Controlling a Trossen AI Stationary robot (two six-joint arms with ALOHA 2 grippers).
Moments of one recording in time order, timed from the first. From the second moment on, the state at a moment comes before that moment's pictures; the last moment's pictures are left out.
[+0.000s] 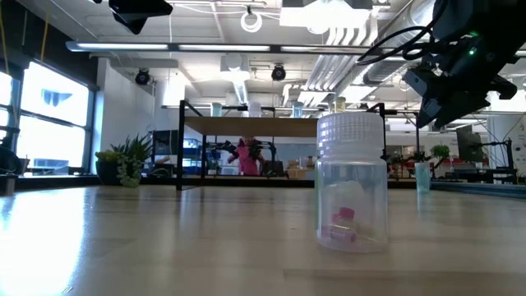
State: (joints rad) left arm -0.22 0.87 0.68 -0.22 -0.29 -0.10; right arm 0.25 1.12 0.66 -1.09 0.88 1.47
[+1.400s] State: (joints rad) left arm -0.22 0.88 0.68 -0.22 -0.29 -0.10; right arm 0.00 0.95 0.44 -0.81 0.78 1.34
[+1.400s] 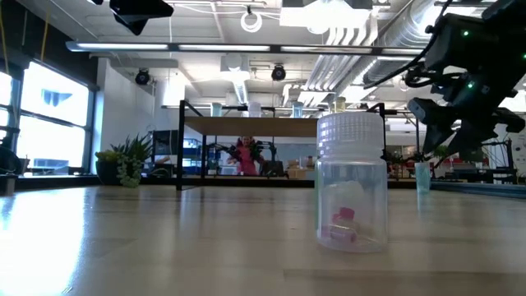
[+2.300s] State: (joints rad) left arm -0.22 0.88 0.68 -0.22 -0.29 -0.10; right arm -0.17 1.06 0.44 -0.65 0.82 1.27
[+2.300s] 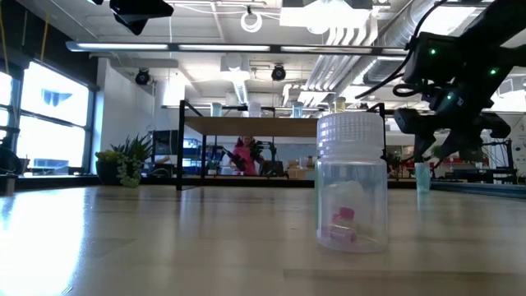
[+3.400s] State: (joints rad) left arm -0.22 0.88 0.68 -0.22 -0.29 -0.10; right arm -0.24 1.17 0.44 -0.56 0.83 1.16
